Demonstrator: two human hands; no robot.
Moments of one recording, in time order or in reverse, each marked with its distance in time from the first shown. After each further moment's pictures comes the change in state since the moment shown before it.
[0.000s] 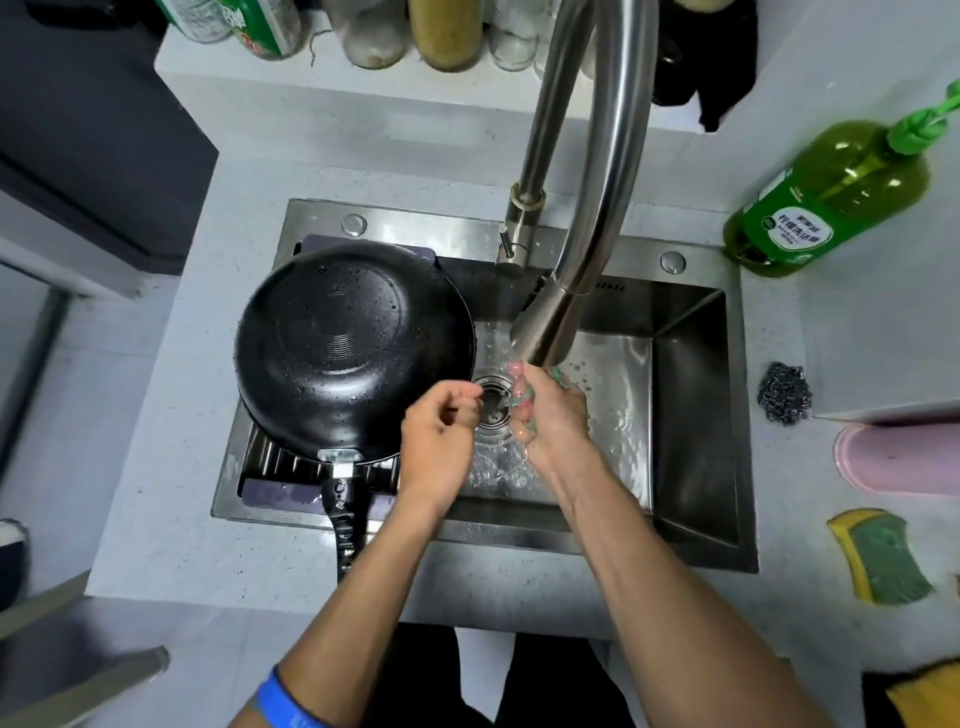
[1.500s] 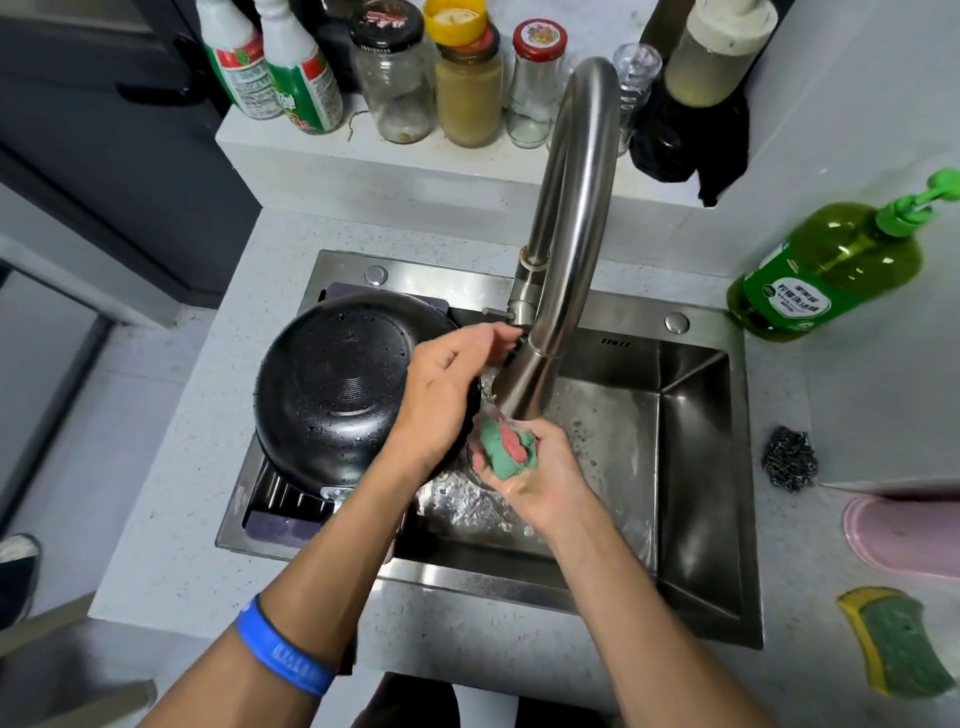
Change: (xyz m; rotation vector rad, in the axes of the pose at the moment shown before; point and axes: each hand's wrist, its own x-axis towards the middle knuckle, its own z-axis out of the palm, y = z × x) left_hand 0.036 0.100 0.001 -0.181 -0.151 0.307; right_hand -0.008 -0.013 0.002 0.179 -0.290 0.290
